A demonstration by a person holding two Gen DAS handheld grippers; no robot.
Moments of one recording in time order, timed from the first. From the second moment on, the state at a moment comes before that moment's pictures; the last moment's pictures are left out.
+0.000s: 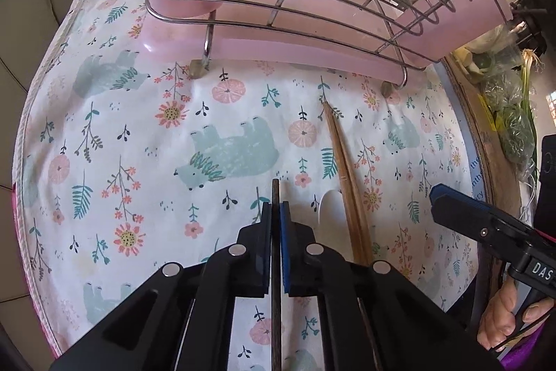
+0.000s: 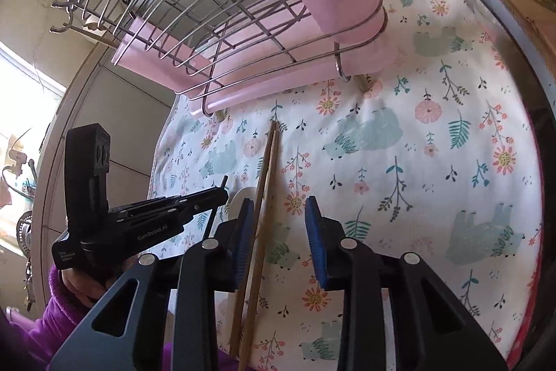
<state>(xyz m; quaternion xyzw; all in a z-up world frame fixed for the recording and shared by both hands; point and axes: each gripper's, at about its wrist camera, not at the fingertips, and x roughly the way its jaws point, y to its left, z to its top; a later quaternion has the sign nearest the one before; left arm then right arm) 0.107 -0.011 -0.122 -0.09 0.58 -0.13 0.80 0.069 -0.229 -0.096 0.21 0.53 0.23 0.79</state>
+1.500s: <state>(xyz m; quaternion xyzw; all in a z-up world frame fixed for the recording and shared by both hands) 0.064 0.077 -0.066 -0.18 0.47 -0.13 0.85 0.085 -0.199 -0.089 0.15 0.52 0.17 0.82</state>
